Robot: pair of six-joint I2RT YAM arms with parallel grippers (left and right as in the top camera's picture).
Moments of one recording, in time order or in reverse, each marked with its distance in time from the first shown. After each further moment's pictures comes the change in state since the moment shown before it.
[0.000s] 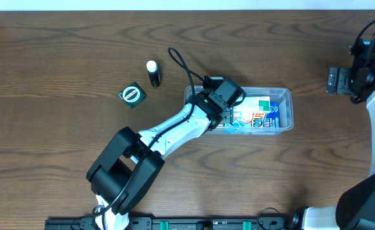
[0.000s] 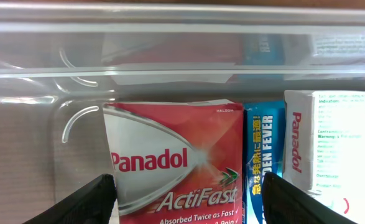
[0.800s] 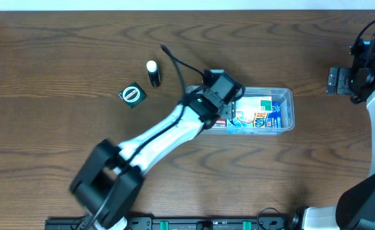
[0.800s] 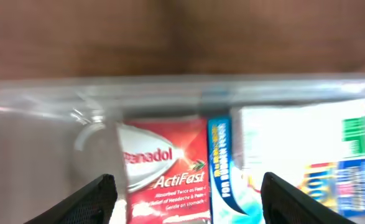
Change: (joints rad) left arm 0.013 -0.166 0.000 -0.011 0.016 0.029; right arm 0.000 0.000 0.000 0.000 0.000 0.000
